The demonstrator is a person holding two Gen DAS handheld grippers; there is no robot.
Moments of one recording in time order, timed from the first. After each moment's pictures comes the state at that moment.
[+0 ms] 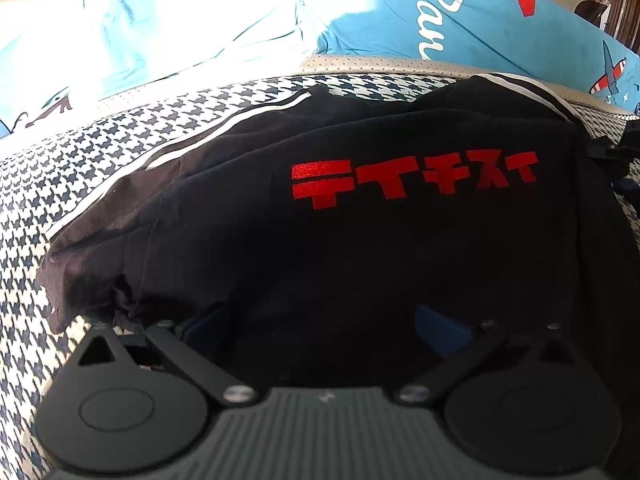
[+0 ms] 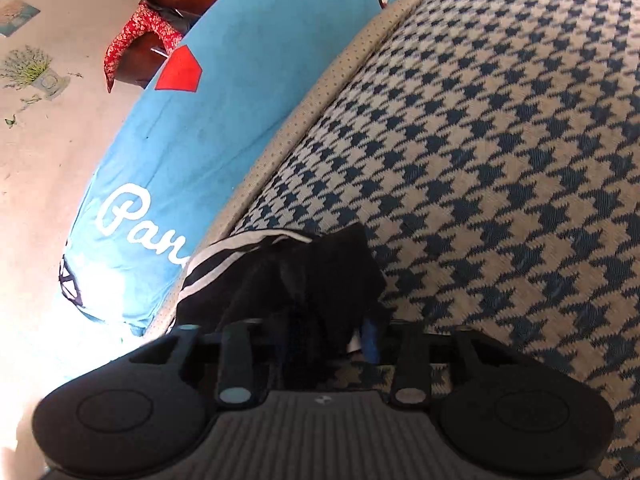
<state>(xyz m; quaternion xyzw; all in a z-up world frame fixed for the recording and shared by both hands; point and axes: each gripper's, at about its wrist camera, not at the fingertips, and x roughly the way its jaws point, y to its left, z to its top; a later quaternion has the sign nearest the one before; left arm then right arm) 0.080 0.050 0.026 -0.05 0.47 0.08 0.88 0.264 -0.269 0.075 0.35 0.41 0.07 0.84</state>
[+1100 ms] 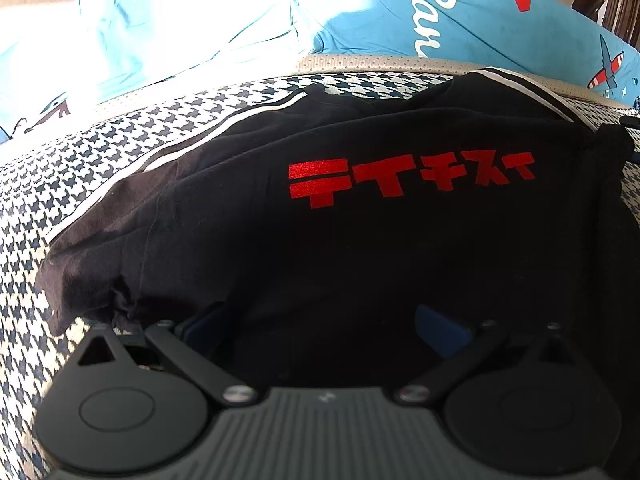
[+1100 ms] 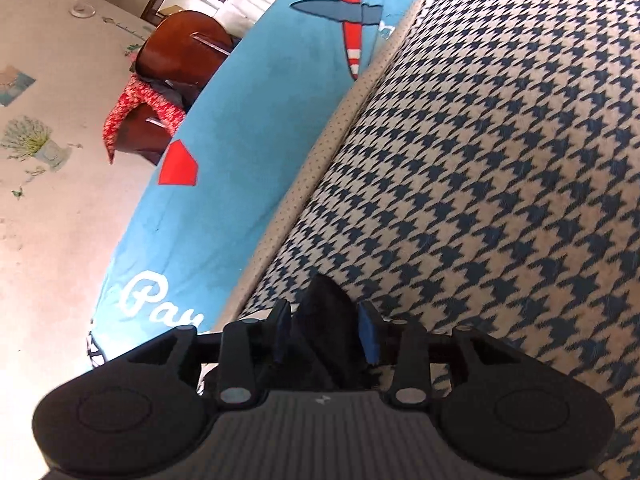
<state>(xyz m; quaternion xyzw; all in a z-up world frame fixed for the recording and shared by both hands) 0.079 0.043 0.022 -0.04 0.46 0.08 0.88 0.250 -0.314 0.098 0.41 0.35 0.05 0.84</state>
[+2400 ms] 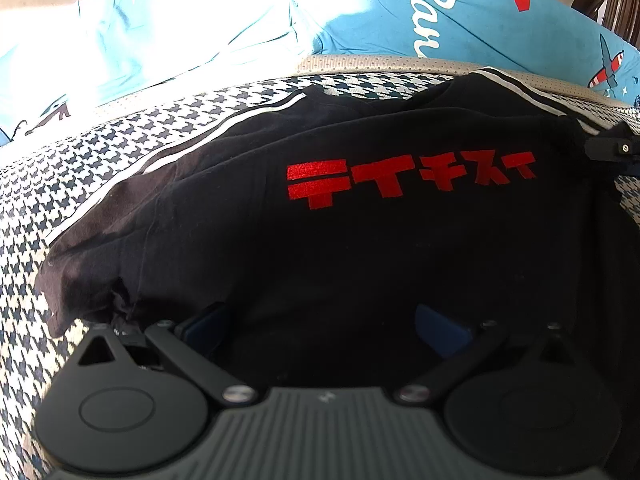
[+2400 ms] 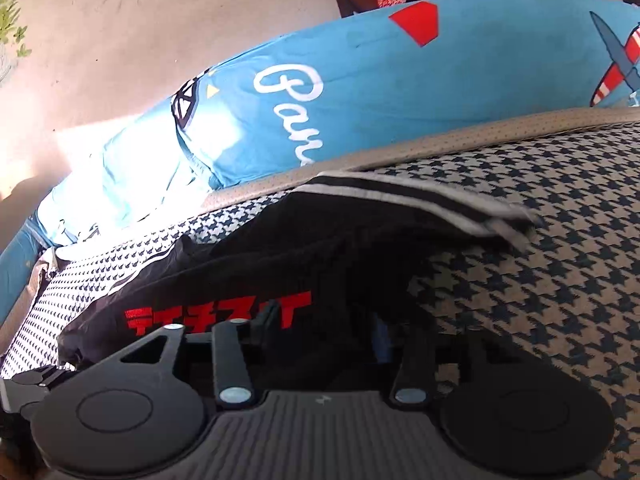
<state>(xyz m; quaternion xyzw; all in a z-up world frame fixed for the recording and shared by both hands) 0.083 0.041 0.019 -0.04 0.46 0.08 0.88 0.230 -0.220 0.099 0.06 0.38 0.28 0.88</state>
